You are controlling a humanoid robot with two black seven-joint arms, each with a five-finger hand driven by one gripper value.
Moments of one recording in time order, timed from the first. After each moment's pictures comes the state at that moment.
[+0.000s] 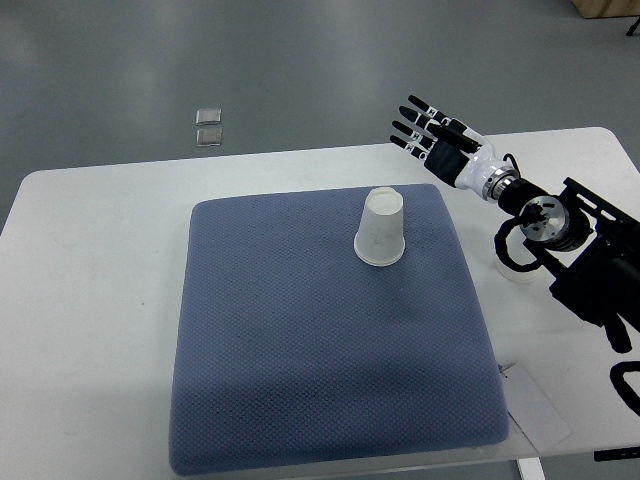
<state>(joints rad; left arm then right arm) -0.02 0.00 -0.06 -0.14 -0.04 0.06 -0.01 0.79 -0.16 0.82 0.63 0.00 0.29 0.03</state>
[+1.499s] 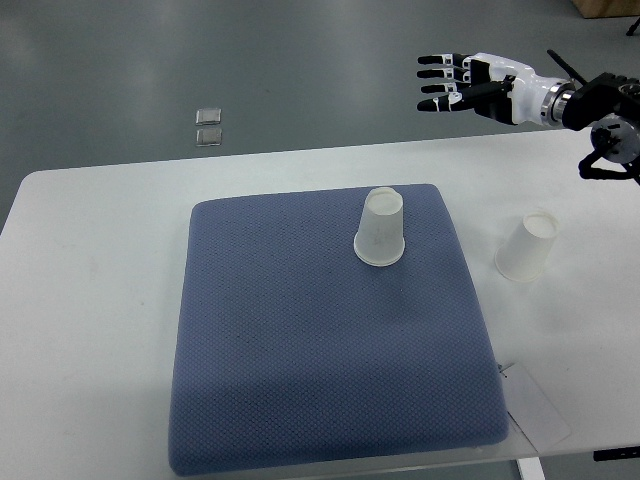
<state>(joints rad) -0.02 0.00 -0.06 -0.14 -0.04 0.06 -0.01 1.18 -0.46 0.27 0.66 -0.43 0.46 0.00</state>
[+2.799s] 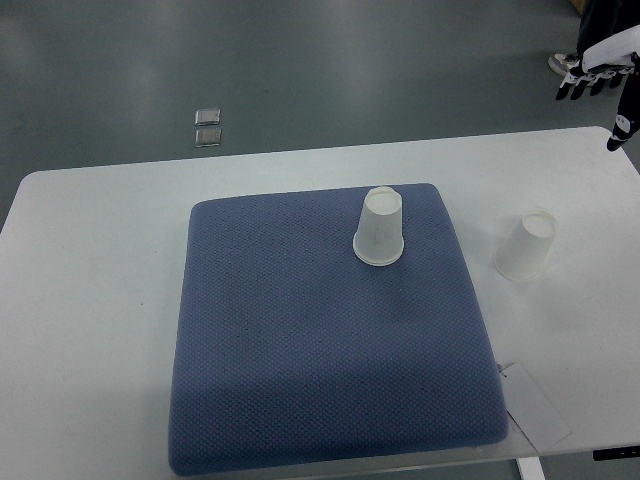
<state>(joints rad) -0.02 0.00 -0.06 -0.14 -0.04 0.06 -0.01 1.95 -0.88 -0.50 1.31 -0.87 0.61 -0.30</state>
